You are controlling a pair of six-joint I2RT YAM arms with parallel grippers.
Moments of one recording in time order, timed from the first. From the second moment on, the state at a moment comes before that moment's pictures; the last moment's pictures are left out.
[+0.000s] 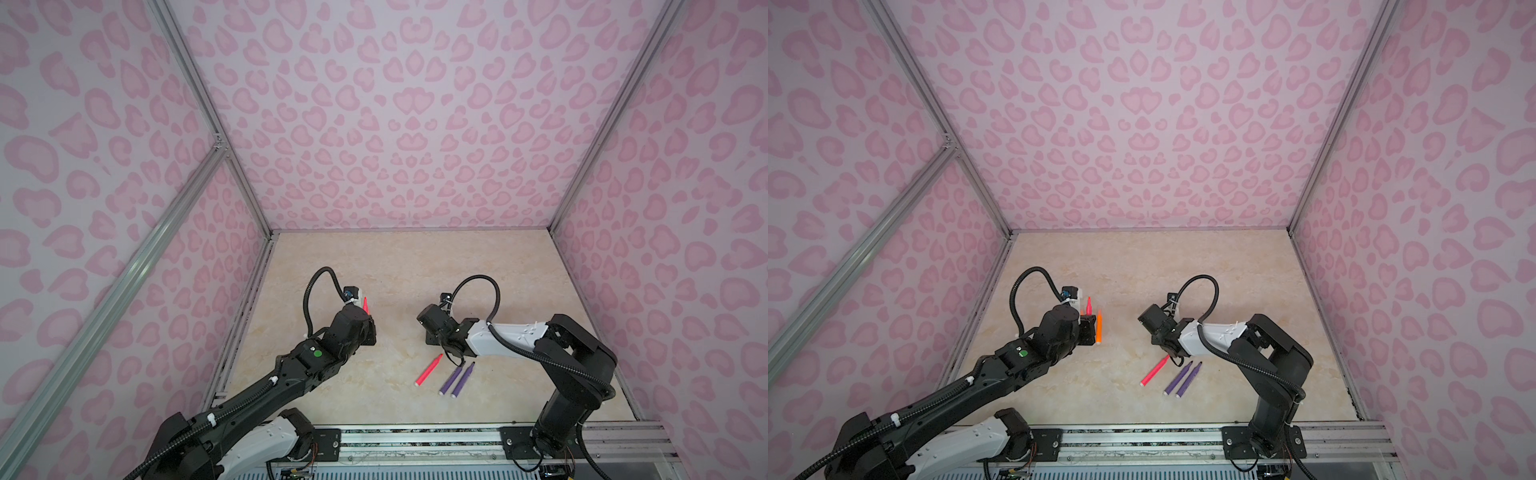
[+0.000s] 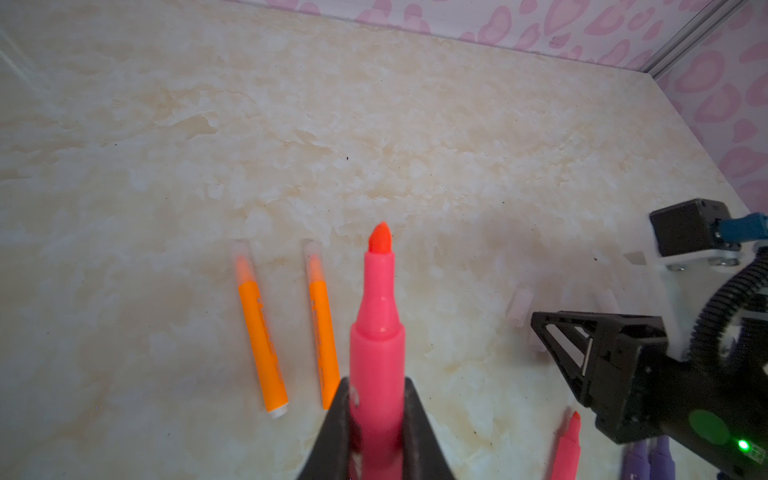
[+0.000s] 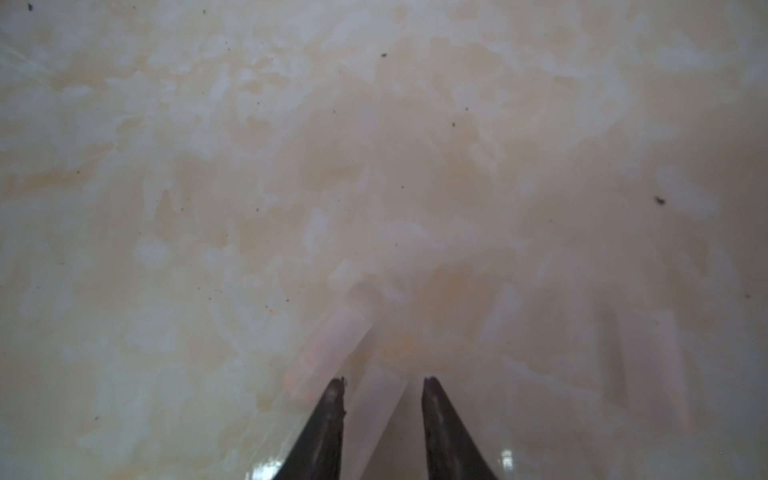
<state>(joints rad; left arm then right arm) -0.71 1.02 0.63 -0.27 -0.31 -0.53 0.85 1.74 0.89 -0.25 0.43 0.85</state>
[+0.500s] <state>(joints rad) -0.71 1.02 0.63 -0.27 -0.30 -0.53 0.85 1.76 0.89 -0.25 0.43 0.85</state>
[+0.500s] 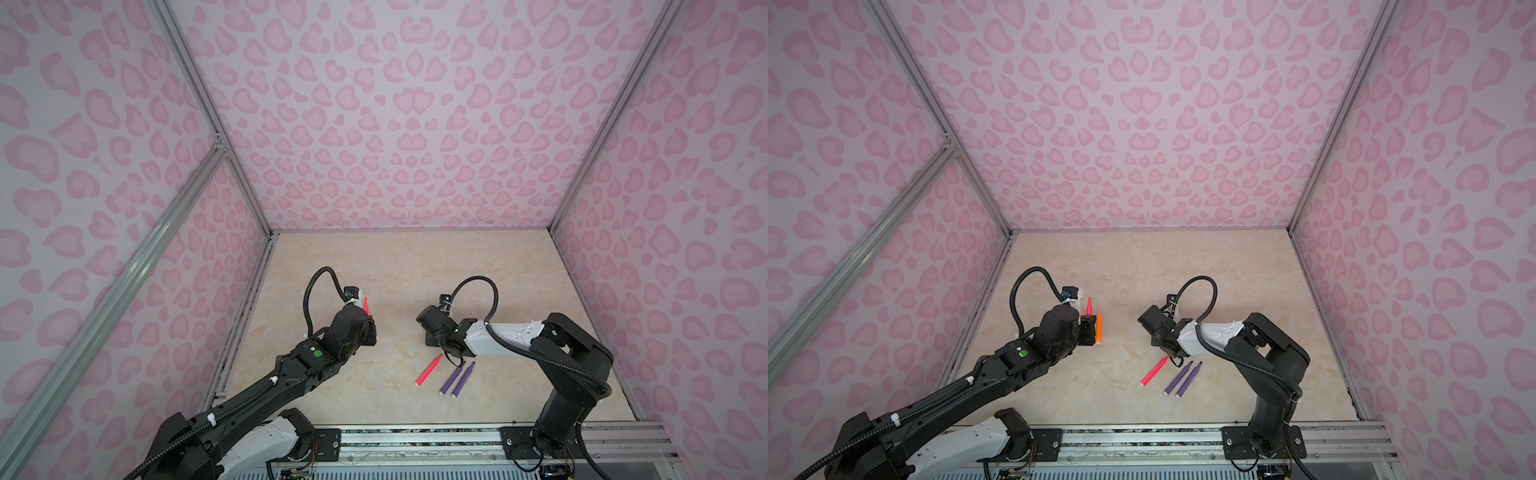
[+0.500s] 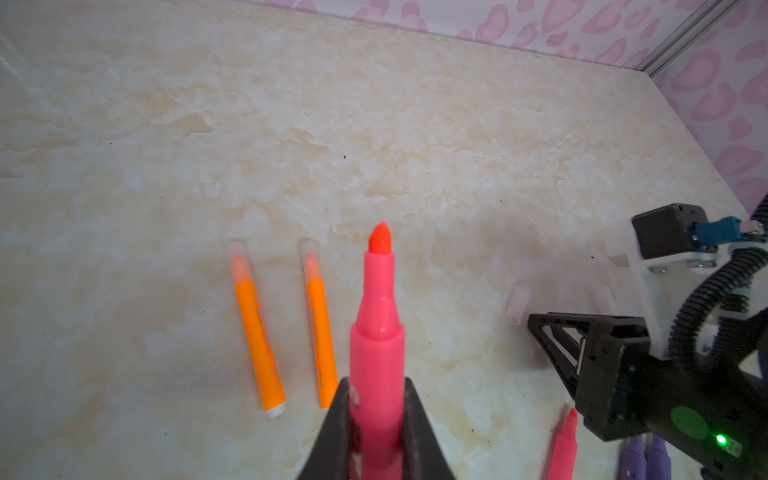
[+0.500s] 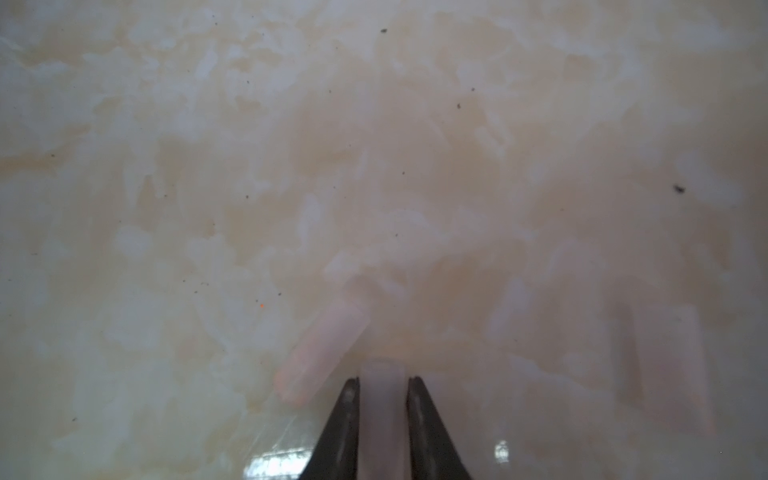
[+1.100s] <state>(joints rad) -0.71 1.01 0.63 -0.27 -0.29 -0.53 0.85 1.77 0.89 -0.21 0.44 0.85</state>
